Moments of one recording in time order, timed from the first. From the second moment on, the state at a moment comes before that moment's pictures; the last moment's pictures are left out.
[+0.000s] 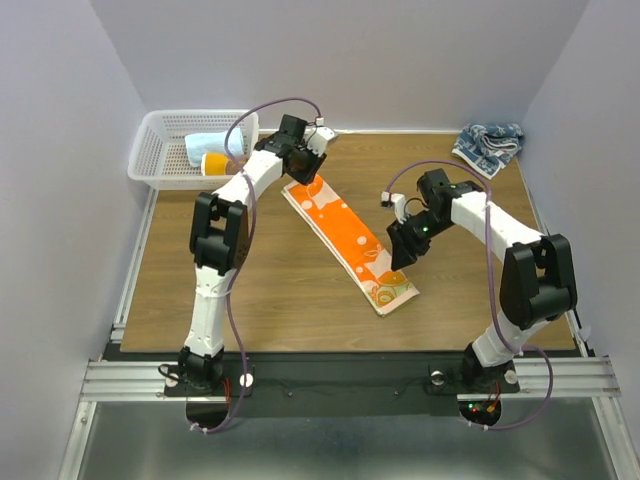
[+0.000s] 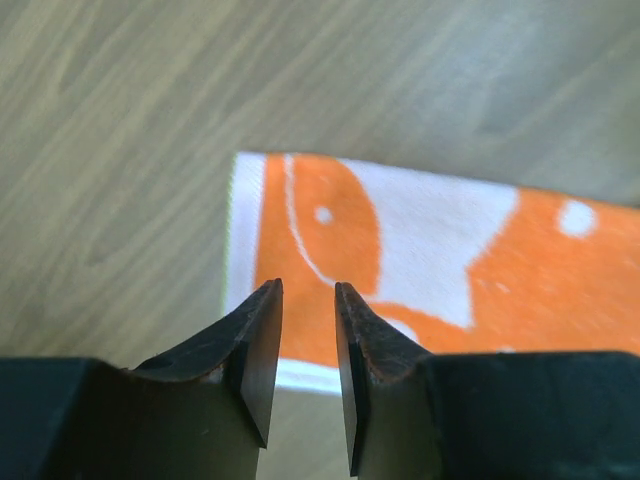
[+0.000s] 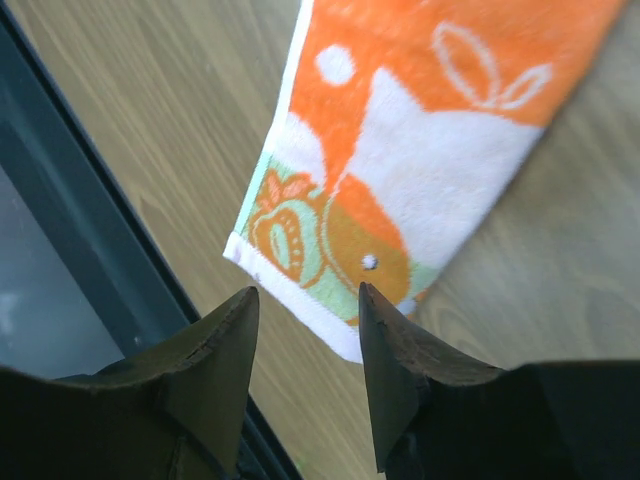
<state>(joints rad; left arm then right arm) -0.38 2.36 2.11 -0.59 0.19 0.36 0.28 1.67 1.21 -0.98 -0.68 -0.51</state>
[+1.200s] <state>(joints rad) -0.41 2.45 2.12 -0.54 0.40 0.18 0.45 1.90 1.07 -0.60 -1.10 0.00</state>
